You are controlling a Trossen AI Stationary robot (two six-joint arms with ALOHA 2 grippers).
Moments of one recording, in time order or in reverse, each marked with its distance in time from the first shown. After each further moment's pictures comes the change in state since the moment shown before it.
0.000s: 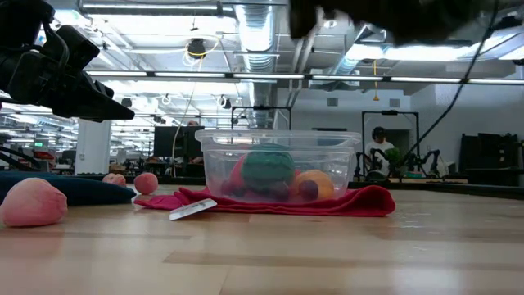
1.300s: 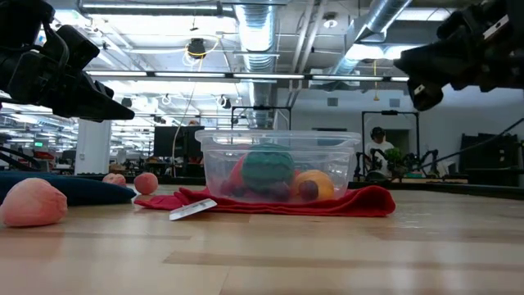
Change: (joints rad) left arm 0.000 0.000 0.000 0.000 0.000 0.000; right arm -0.114 -1.000 -0.758 -0.307 0.188 0.148
